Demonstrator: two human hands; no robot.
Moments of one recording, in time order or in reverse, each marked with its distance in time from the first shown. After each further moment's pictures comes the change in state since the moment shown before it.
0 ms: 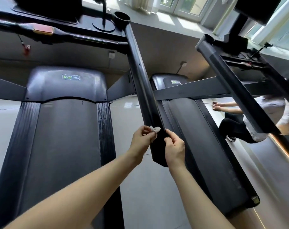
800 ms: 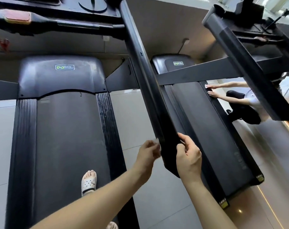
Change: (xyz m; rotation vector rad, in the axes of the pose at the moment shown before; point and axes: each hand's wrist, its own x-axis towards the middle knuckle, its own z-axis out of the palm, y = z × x) left_hand 0.014 -0.034 -0.013 -0.195 -0.047 -0.329; right_hand 0.002 -0.001 0.009 -0.141 0.072 -0.057
